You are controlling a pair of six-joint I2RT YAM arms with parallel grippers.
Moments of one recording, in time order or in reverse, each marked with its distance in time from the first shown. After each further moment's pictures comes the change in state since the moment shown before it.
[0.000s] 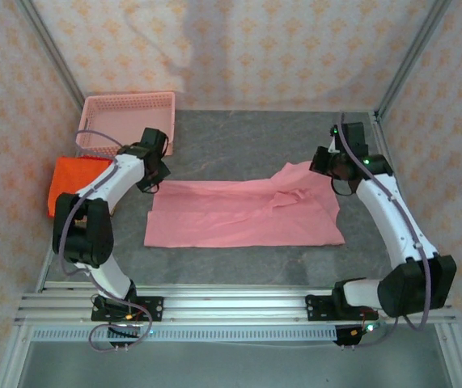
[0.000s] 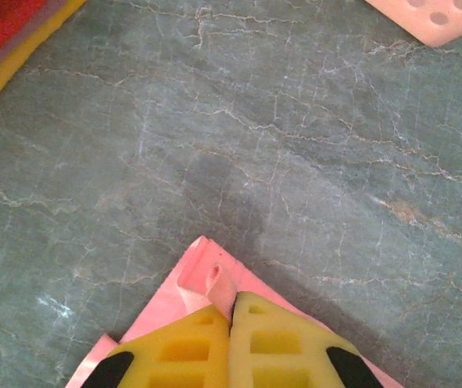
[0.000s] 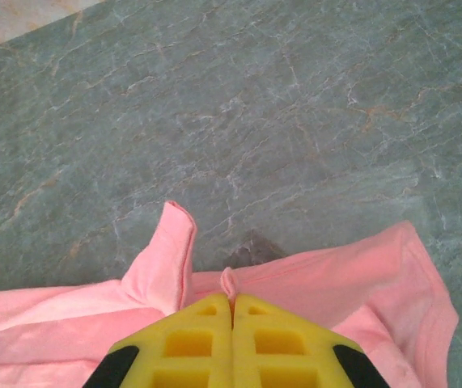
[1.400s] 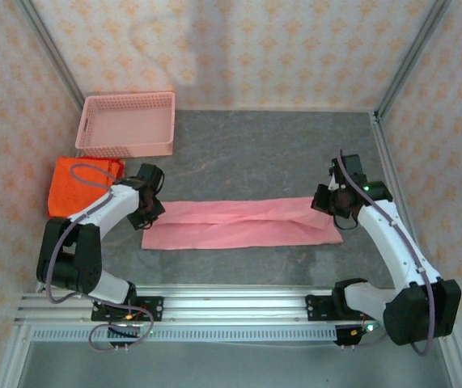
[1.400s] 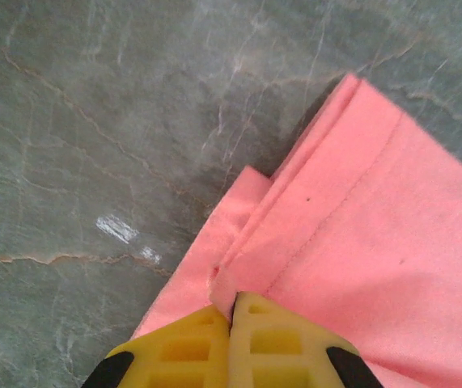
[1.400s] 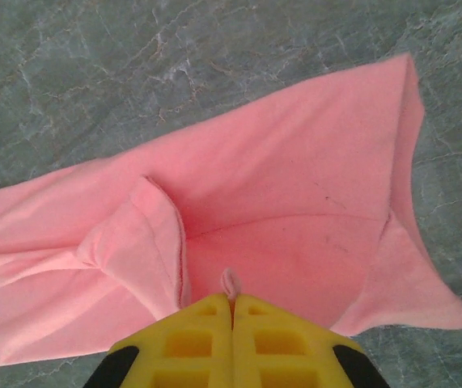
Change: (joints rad) left arm -0.016 -0.197 -0.381 -0.029 0.052 -0.005; right arm 0.000 -0.150 -0.265 -0.160 -0.070 0.044
